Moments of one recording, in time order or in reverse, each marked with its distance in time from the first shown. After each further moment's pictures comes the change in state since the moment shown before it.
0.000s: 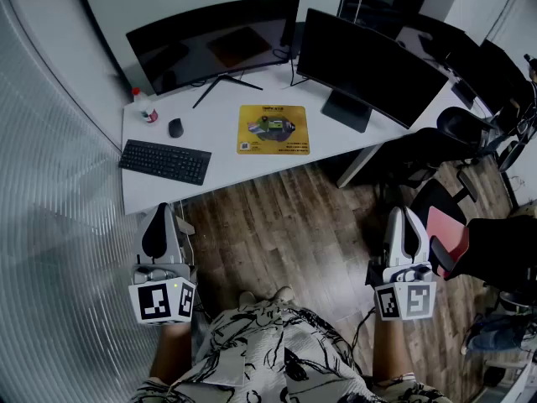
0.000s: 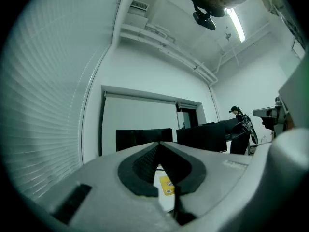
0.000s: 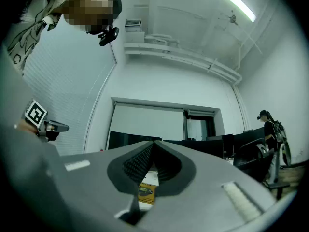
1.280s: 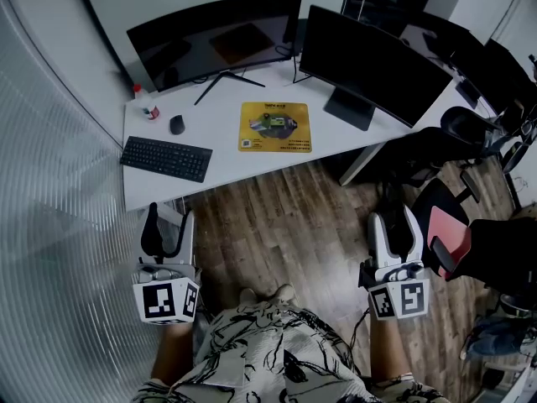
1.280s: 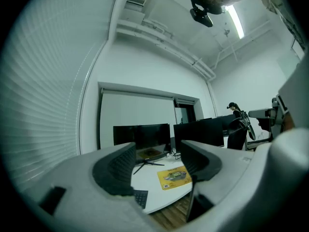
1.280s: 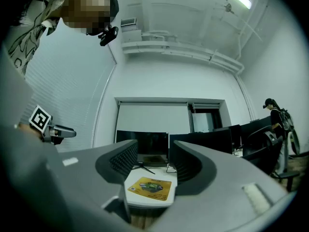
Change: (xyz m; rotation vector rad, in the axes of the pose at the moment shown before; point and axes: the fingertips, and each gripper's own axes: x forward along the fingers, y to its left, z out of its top) left arm 0.000 -0.016 -0.013 0.019 0.055 -0.021; right arm 0.001 0.009 -0.031 0.088 0.039 0.078
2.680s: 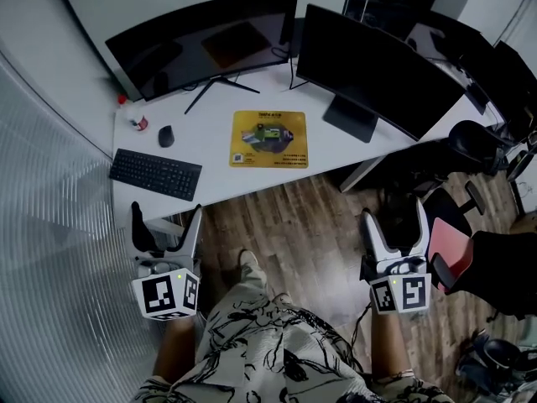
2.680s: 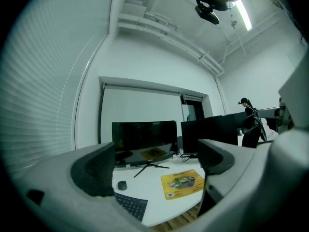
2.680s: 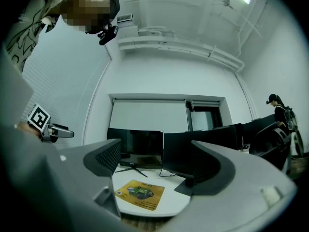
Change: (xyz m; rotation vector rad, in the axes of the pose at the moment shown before) left arm 0.102 -0.002 -0.018 -0.021 0.016 0.088; right arm 0.088 -0.062 -0.027 -0.002 0.003 -0.008
